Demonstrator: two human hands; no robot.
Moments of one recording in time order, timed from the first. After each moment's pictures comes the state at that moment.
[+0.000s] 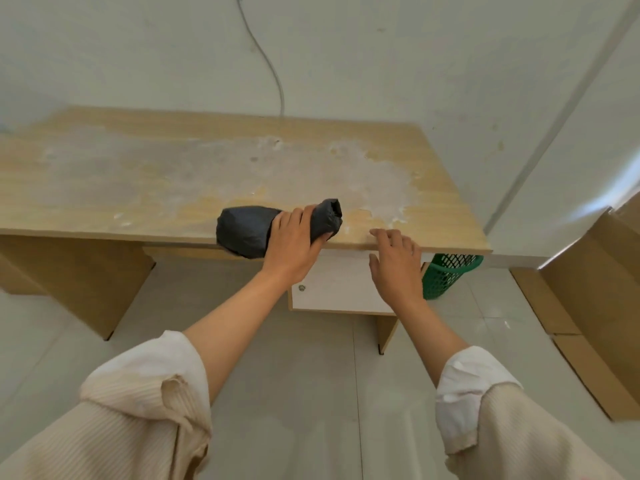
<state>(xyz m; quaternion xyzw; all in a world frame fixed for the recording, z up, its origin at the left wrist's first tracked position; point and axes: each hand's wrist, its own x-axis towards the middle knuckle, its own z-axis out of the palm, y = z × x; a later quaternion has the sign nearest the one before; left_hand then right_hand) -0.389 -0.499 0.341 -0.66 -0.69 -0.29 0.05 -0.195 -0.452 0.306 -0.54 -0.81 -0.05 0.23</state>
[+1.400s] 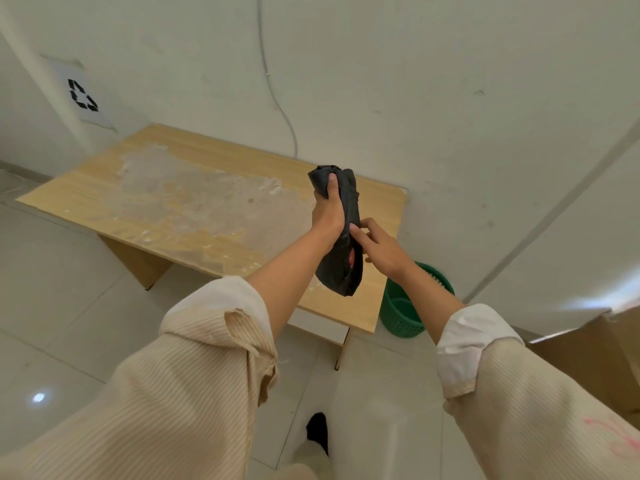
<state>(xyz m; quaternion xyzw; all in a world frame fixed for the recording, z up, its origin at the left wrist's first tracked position) -0.173 -0.345 0.629 -0.18 -0.68 -0.62 -0.34 -0.056 -0.308 0.596 -0.37 -0.79 0.48 0.12</state>
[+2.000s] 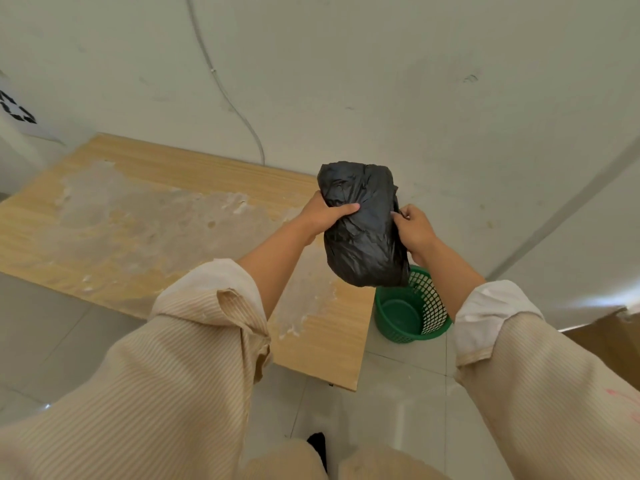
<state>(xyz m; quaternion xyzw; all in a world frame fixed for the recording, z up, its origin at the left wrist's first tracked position) -0.229 -0.182 0.601 -0.32 -0.71 -0.46 -0.43 -0.070 -0.087 0.560 -0.53 -0.64 0.50 0.23</state>
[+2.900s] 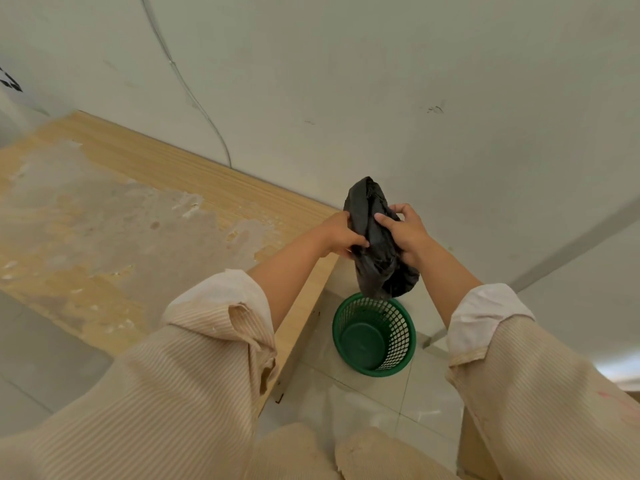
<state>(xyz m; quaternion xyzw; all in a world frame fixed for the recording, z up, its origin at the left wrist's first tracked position) -0.124 -0.012 0.593 -0.31 -0.72 -0.38 -0.50 -0.015 0.084 0.581 -0.47 -0.57 0.64 0.20</state>
